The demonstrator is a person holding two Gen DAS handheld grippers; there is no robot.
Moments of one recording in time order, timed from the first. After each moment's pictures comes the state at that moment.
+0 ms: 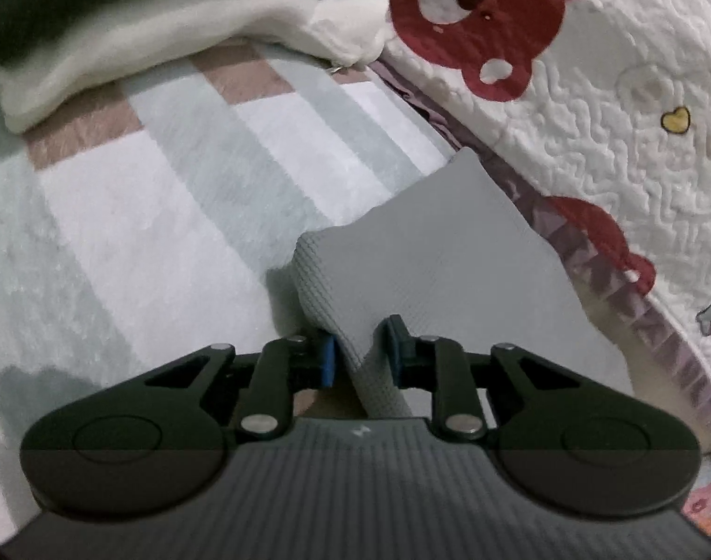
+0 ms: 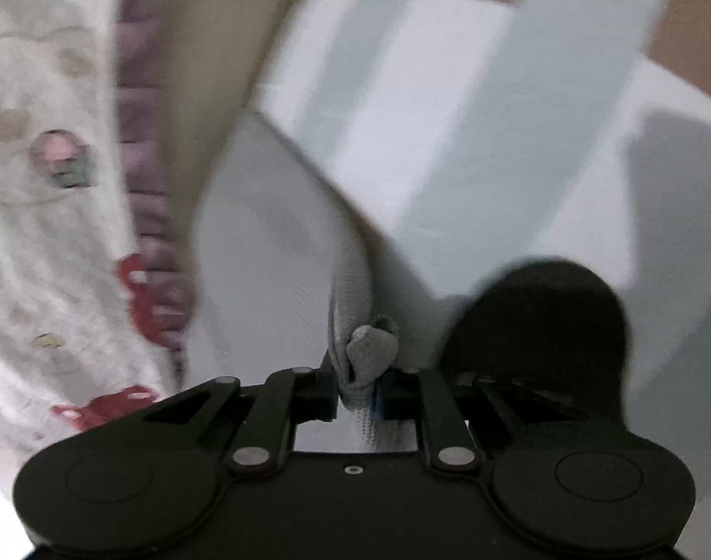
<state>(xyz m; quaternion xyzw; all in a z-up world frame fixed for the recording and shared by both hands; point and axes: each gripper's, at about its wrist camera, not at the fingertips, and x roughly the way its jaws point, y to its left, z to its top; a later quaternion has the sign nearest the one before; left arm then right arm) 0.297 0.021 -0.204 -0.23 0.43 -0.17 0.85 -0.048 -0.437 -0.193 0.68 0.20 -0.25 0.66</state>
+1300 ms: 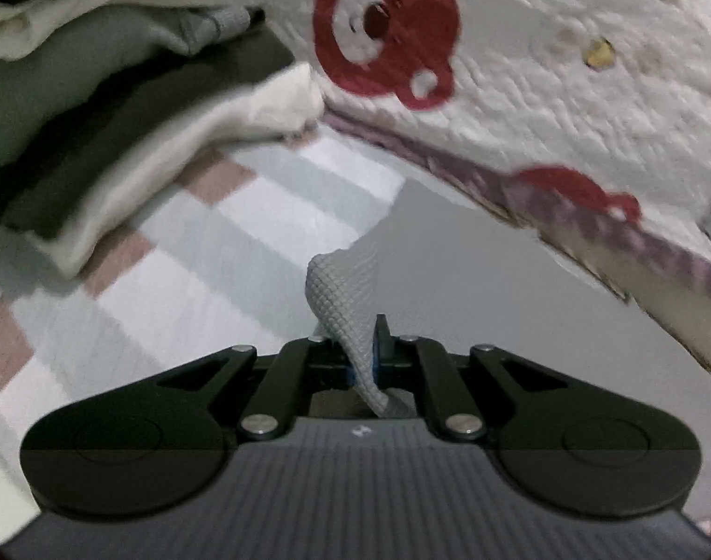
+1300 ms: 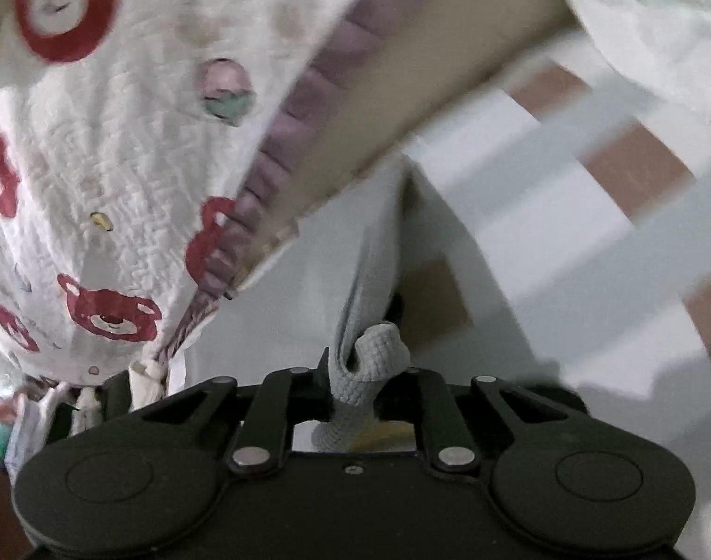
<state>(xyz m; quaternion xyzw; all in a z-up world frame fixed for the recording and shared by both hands) 0.241 0.011 -0.137 -0.07 0.40 -0.20 0.89 -0.074 -0.431 -0.116 0.53 0.26 -0.22 0.78</state>
